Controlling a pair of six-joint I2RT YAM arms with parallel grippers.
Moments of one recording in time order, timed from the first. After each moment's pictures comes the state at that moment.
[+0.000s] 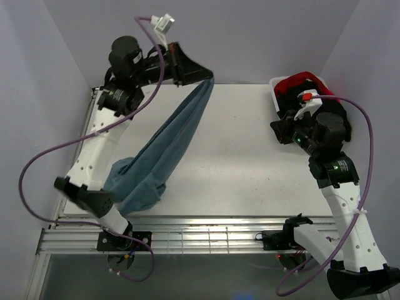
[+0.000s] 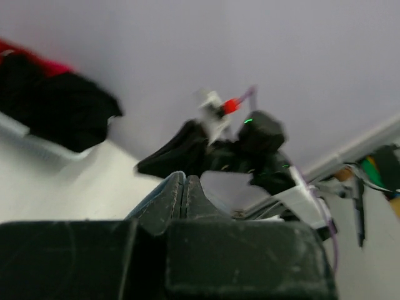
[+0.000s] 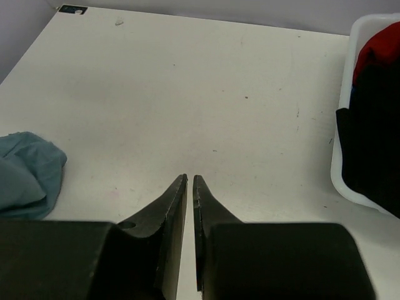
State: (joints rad) left arm -0.42 1.55 1.94 -0.29 0.82 -0.72; right arm 0.19 0.86 1.10 -0.47 -0.26 0.13
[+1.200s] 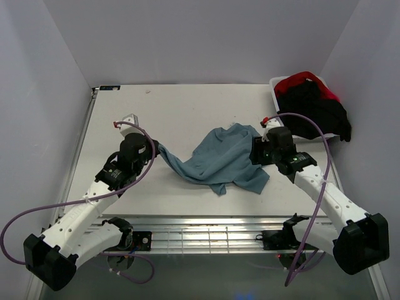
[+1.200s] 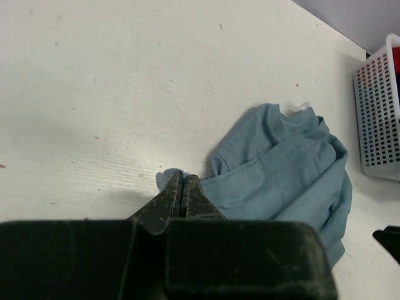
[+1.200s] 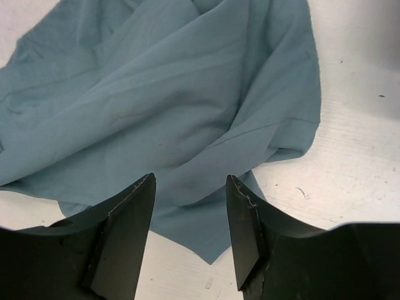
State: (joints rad) left arm -0.54 0.92 0.80 -0.30 -0.36 -0.68; right arm 0.36 1.06 0.78 -0.41 -0.03 0.18
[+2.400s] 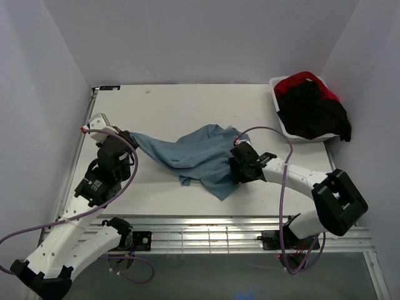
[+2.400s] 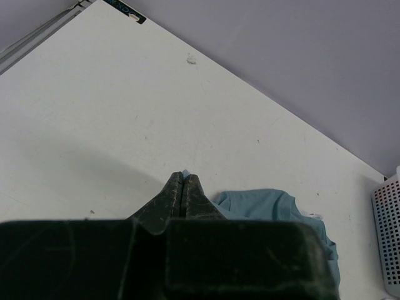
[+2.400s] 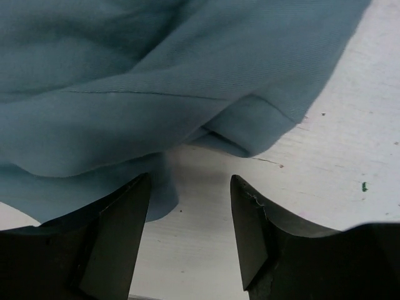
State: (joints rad) left arm -0.54 0.76 0.91 -0.38 -0.78 -0.61; right arm 0.69 1.41 0.78 -0.48 0.20 0.40
